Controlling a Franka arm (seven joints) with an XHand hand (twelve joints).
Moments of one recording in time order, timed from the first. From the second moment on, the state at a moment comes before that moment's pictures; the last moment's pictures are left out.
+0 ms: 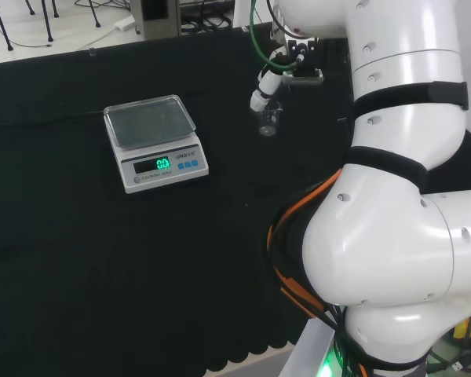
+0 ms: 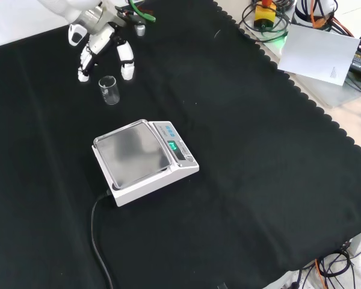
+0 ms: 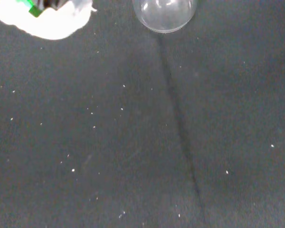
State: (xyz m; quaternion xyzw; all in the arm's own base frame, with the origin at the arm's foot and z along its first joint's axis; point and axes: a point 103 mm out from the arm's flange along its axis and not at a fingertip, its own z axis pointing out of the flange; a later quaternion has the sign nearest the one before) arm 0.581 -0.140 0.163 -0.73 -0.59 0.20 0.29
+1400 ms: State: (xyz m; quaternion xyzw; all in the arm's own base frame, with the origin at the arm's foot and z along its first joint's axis) arm 0.579 -0.139 0.114 -0.73 -0.57 0.24 0.30
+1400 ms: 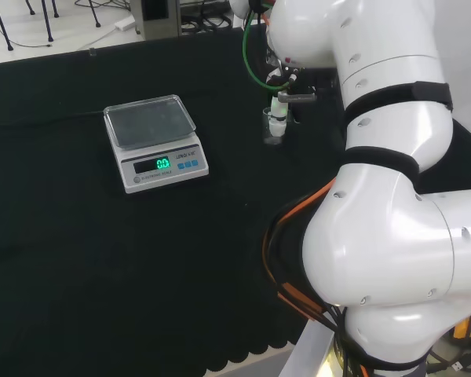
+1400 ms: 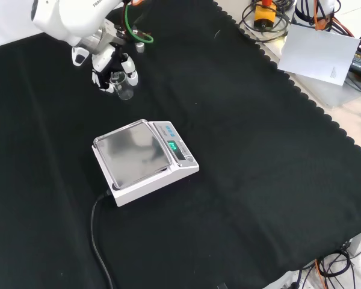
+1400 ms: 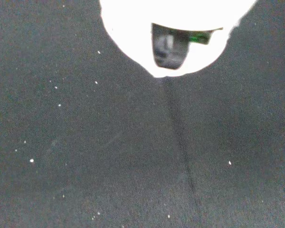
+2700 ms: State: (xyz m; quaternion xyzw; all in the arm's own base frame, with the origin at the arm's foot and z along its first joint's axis) arm 0.590 -0.118 0.251 -0.72 -0.65 0.18 0.16
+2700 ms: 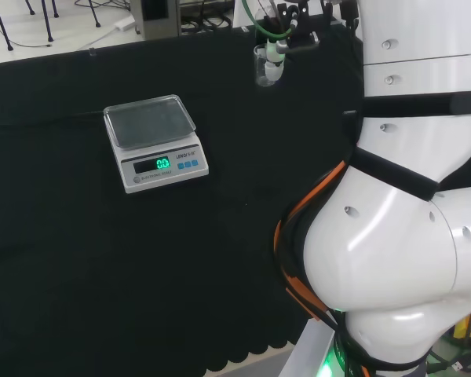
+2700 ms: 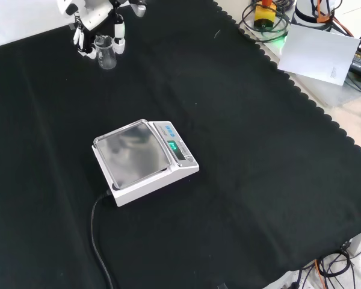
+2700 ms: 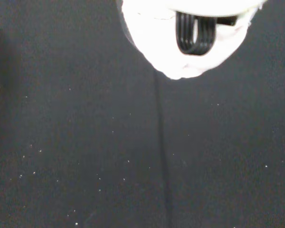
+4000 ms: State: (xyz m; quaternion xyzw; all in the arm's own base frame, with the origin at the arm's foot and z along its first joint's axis) arm 0.593 -0.114 0.250 -0.72 -0.66 0.18 0.16
